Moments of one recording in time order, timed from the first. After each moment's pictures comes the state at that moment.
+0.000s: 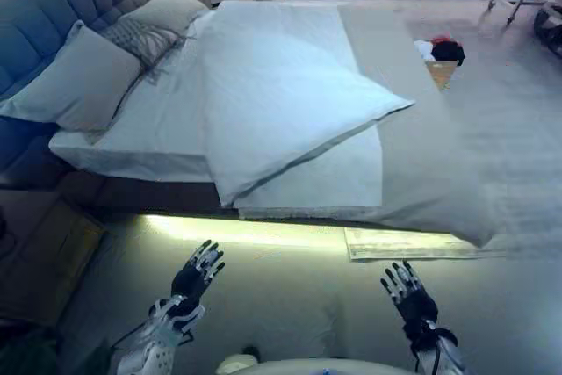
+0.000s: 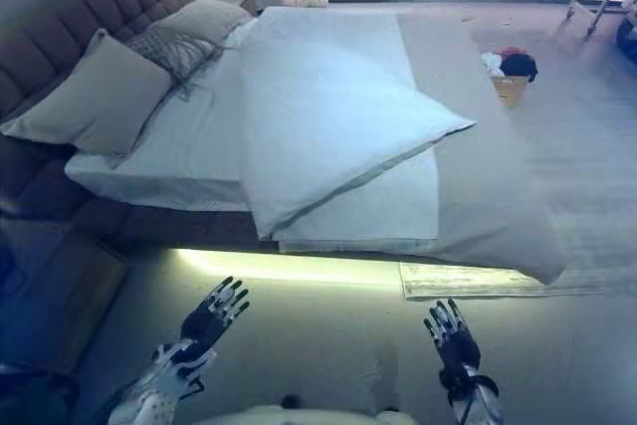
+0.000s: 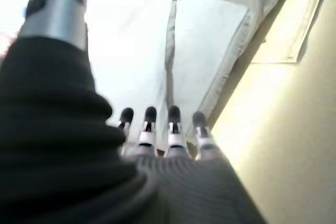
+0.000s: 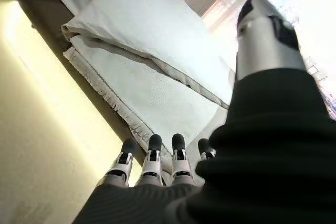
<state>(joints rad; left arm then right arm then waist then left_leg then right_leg) 0.23 0.34 -0.13 0.31 -0.84 0.02 -0.20 0.31 -0.32 0.13 0.47 1.05 -0.19 0.17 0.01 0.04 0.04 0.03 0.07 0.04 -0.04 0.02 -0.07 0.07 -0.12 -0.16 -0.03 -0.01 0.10</state>
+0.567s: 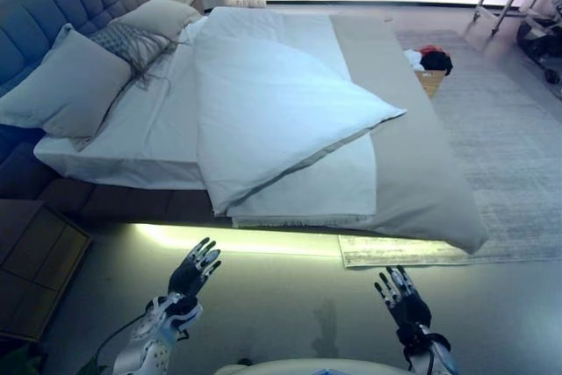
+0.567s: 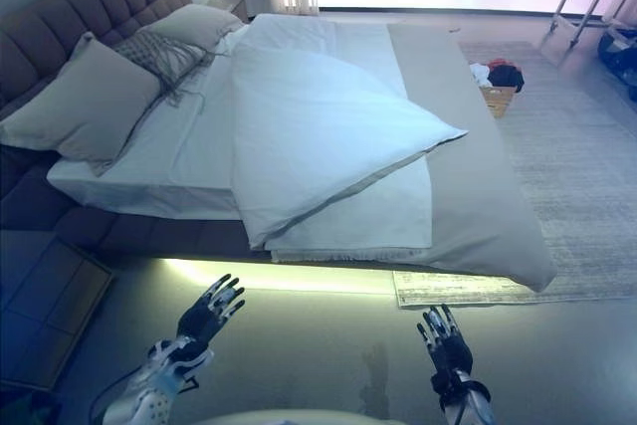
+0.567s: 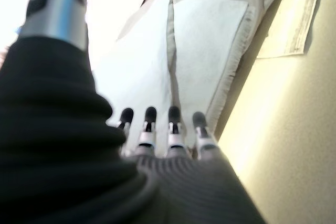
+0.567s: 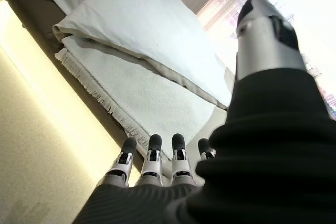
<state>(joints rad) 0.23 0.37 -0.13 0.29 -0.76 0.00 -0.17 0.33 -0.28 0.13 0.44 1.02 -0.19 0.17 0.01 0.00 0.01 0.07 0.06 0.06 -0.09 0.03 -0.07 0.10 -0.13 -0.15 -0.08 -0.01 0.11</state>
